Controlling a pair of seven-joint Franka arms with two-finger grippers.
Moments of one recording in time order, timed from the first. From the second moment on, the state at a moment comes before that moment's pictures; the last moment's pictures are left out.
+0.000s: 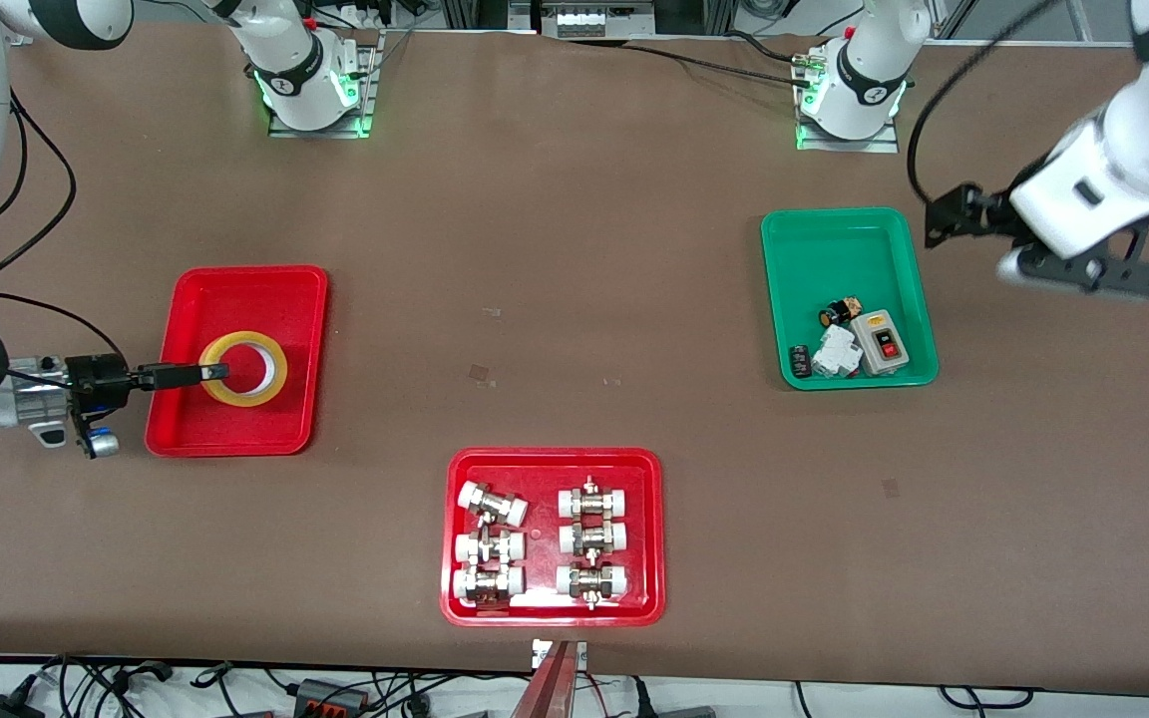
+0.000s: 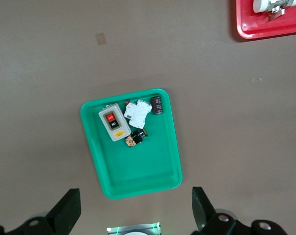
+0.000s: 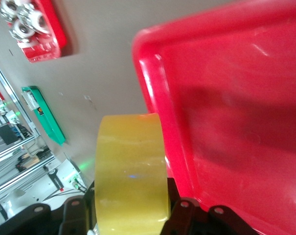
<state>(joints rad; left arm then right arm) 0.01 0.08 -0.18 -1.46 -0.03 1.41 -0.06 -0.24 0.77 -0.07 -1.41 0.67 1.46 -0.38</state>
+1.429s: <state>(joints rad) -0.02 0.05 -0.04 -1.45 -0.02 1.49 -0.08 -0.26 0.82 -0.05 -1.49 0.51 1.58 -0.57</state>
